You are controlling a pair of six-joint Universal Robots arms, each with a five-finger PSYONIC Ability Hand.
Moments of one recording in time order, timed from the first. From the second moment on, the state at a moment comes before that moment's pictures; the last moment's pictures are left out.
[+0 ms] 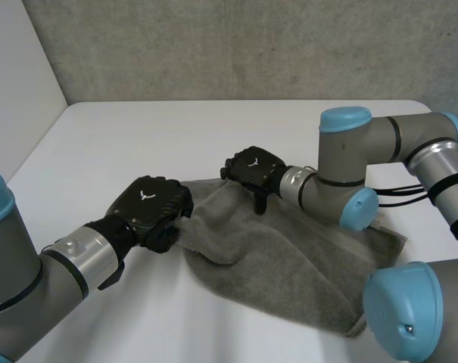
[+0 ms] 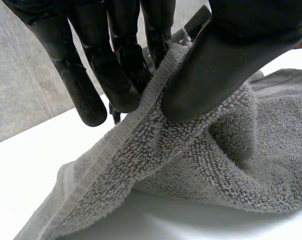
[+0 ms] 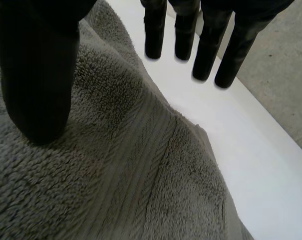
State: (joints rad) left arm 4.33 -1.72 -1.86 3.31 -1.17 3.30; right arm 2.08 -0.26 0.15 0.50 1.08 2.53; left_hand 1.26 1.34 1.34 1.34 1.13; right_hand 0.41 0.42 0.41 0.41 0.24
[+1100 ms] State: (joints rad) left arm 4.36 -1.71 -1.87 3.32 -1.17 3.29; right arm 2.12 -0.26 0.09 0.46 1.11 2.60; left_hand 1.26 1.34 1.34 1.33 1.13; right_hand 1.33 1.31 1.31 1.33 1.13
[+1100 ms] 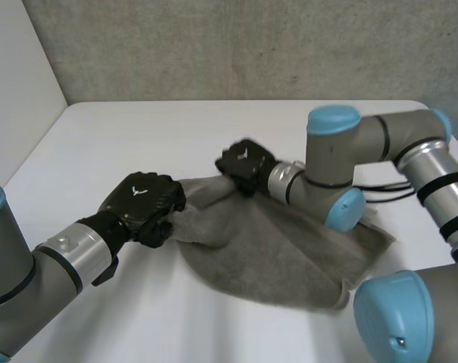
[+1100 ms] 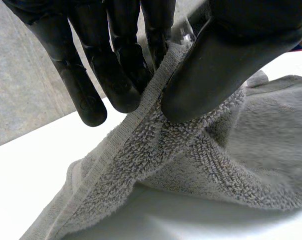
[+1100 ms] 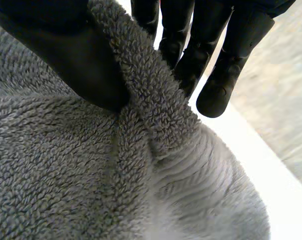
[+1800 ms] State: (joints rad) left arm 4.39 -1.91 -1.52 3.29 -1.24 3.38; right arm 1.96 -0.72 0.46 0.68 1.08 2.32; left_hand 1.23 1.22 1.23 1.23 1.04; right_hand 1.33 1.31 1.33 1.34 1.13
